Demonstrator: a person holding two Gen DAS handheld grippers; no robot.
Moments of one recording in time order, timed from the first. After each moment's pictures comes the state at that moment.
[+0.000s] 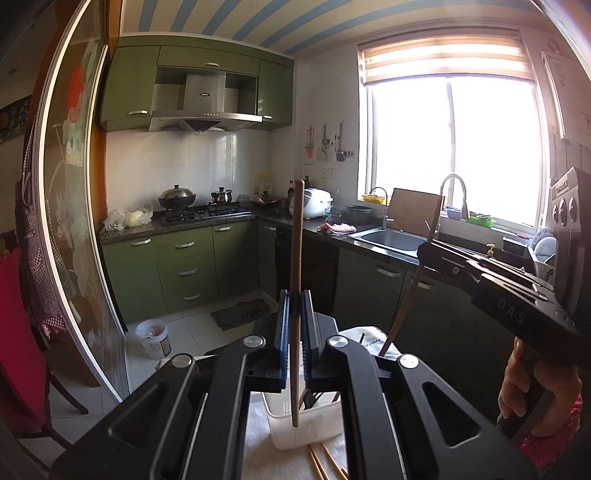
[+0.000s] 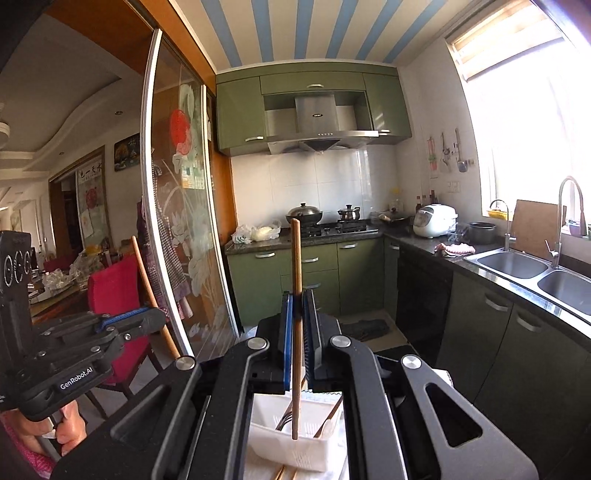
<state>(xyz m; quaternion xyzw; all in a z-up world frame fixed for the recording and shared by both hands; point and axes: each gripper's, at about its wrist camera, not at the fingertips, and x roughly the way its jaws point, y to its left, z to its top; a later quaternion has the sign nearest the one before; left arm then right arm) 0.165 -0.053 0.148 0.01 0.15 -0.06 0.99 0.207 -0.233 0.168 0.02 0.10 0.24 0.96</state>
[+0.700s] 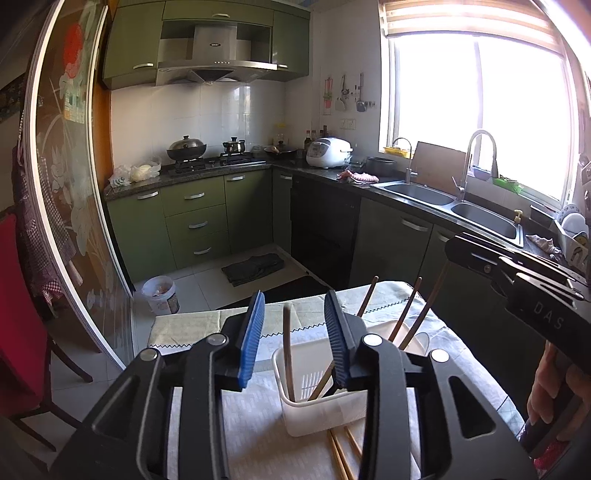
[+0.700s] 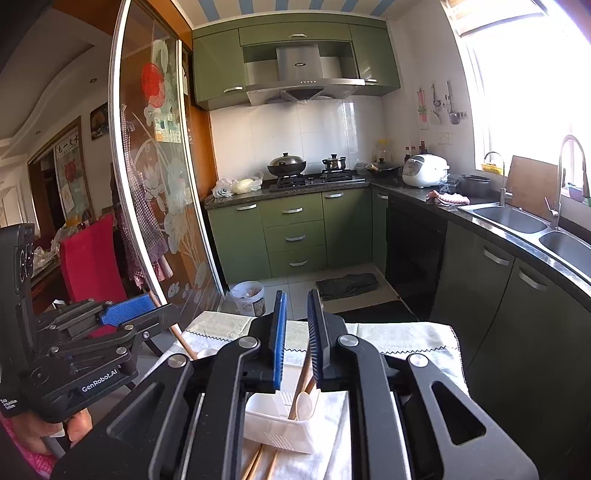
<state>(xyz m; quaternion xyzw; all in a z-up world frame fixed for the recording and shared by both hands) 0.230 -0.040 0.071 0.01 0.24 -0.03 0.97 0.274 -0.224 0.090 0.02 0.20 0.23 0.95</state>
